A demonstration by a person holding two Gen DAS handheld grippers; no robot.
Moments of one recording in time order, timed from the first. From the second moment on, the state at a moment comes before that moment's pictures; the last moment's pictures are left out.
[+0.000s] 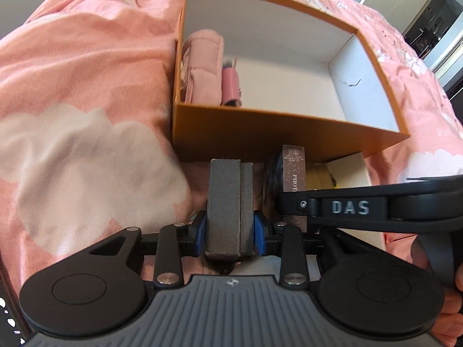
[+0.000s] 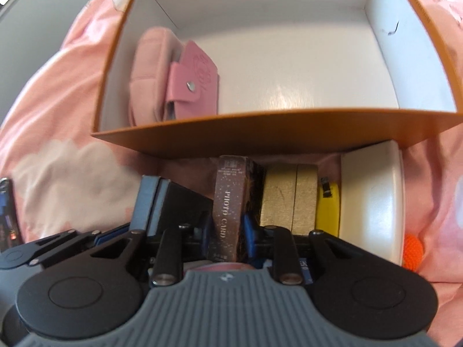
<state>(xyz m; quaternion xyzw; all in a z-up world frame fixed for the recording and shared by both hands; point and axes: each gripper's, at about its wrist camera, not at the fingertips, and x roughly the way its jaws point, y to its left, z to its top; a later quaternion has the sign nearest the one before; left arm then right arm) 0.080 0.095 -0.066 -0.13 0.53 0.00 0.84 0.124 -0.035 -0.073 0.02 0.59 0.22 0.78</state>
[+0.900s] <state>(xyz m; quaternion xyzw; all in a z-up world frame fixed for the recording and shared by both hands) 0.079 0.071 0.023 -0.13 0.42 -0.04 0.90 0.110 -0.085 0.041 0.08 0.46 0.29 0.83</state>
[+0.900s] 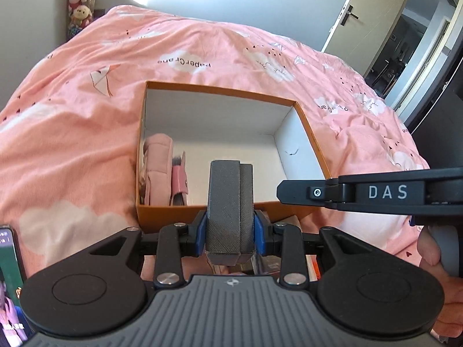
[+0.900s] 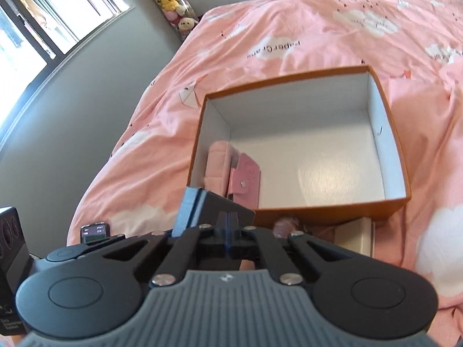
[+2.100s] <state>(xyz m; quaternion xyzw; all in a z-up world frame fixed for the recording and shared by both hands) 0.075 0.075 0.009 -0.11 0.42 -0.04 0.90 0.130 -0.082 -0.040 0.00 0.55 0.21 0.81</state>
